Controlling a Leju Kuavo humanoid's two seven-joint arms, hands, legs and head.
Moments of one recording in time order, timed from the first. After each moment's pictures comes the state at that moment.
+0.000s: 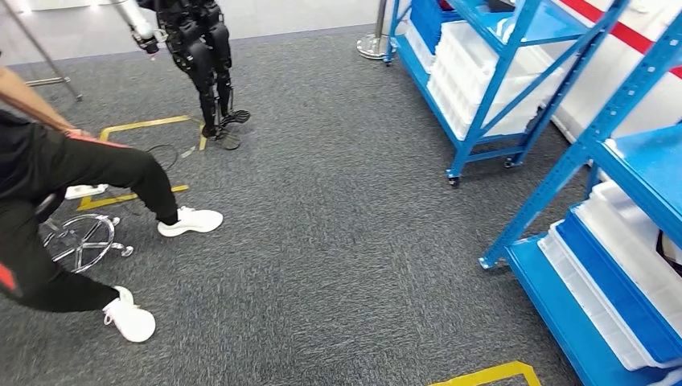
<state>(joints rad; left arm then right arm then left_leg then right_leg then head) -0.09 -0.09 1.22 -0.20 -1.17 0.17 -0.18 -0.09 0.04 -0.09 -0.19 0.55 -0.08 0.09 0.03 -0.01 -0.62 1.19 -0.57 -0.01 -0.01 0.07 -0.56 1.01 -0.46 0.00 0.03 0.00</state>
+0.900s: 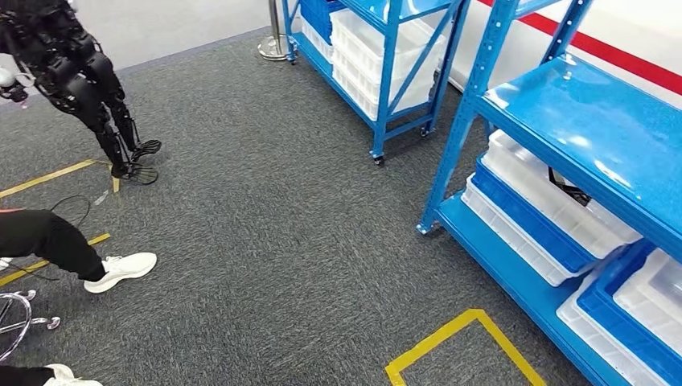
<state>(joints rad) -0.09 -0.08 1.22 -0.20 -1.20 0.15 -0.19 -0.07 0.04 -0.09 -0.19 0.53 -0.08 0.09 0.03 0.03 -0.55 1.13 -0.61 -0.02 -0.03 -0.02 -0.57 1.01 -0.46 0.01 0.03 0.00</state>
